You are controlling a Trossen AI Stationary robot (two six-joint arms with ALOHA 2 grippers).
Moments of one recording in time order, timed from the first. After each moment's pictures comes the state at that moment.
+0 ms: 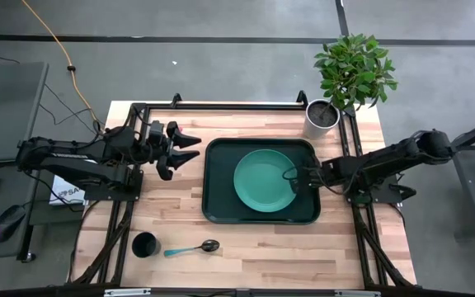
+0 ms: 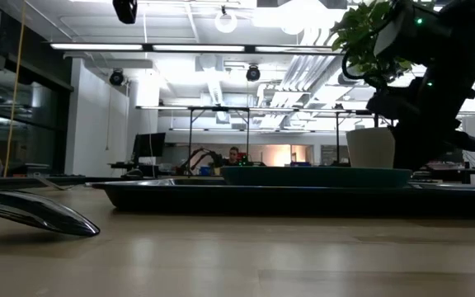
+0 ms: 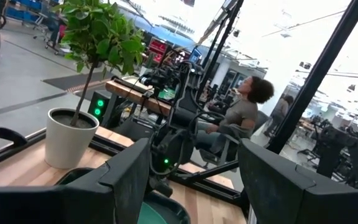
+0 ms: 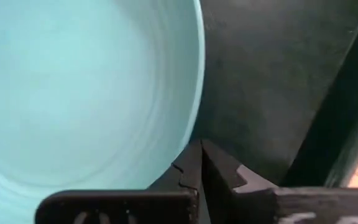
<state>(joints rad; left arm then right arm) 0.12 0.78 0.64 0.24 -0.07 -0.39 0.10 1.20 0.51 -0.50 0.29 1.20</state>
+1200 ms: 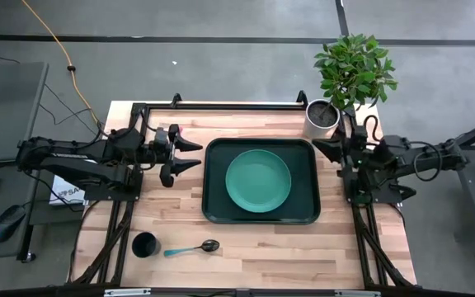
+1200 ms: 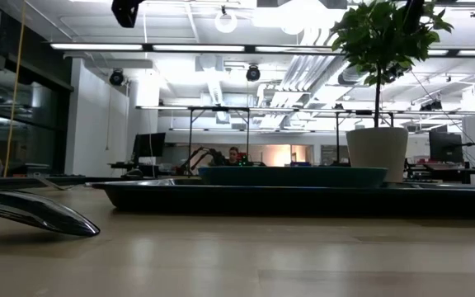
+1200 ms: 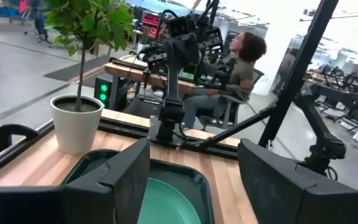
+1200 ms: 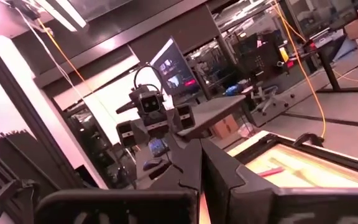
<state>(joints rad) 0.12 0.78 0.64 0.12 -0.02 -0.23 0.16 0.46 0.51 0.18 0.40 0.42</state>
